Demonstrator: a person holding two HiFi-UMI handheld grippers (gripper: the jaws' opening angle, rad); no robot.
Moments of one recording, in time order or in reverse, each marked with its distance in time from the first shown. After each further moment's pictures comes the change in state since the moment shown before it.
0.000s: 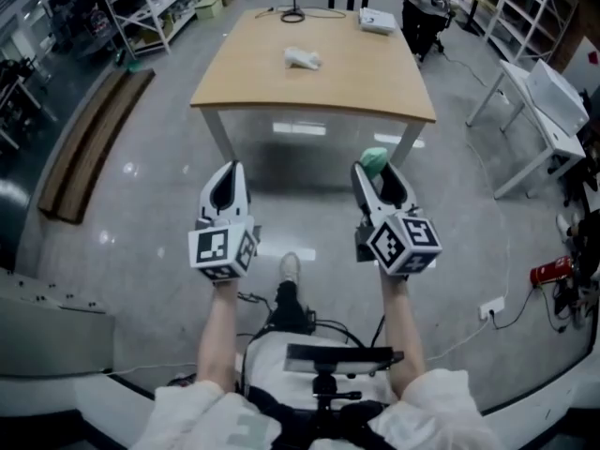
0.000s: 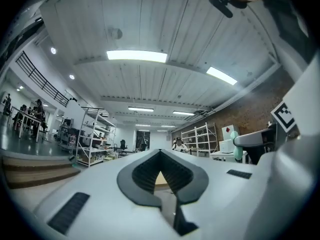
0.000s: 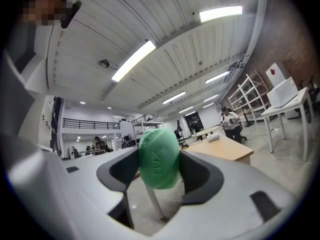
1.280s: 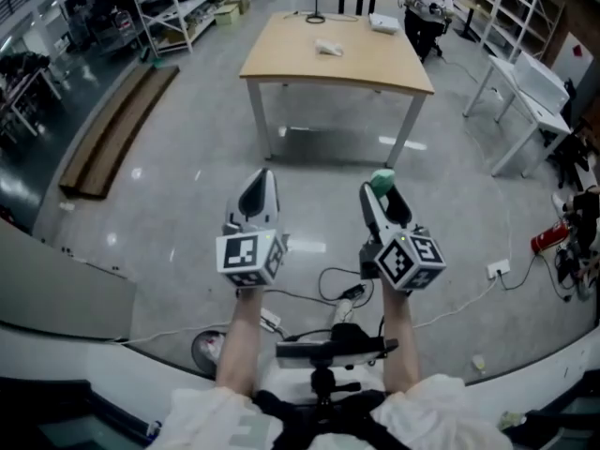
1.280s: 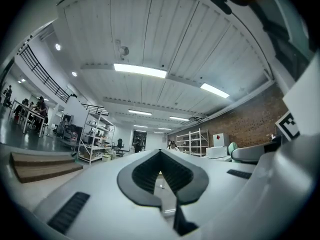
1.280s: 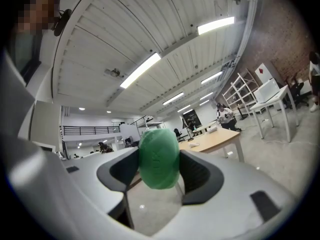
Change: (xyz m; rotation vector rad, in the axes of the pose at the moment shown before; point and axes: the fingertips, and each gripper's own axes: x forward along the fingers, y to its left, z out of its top) left arm -0.378 -0.007 0.104 -0.060 -0.011 -0.033; right arm -0.308 0.275 -0.028 0.069 0.012 -0.014
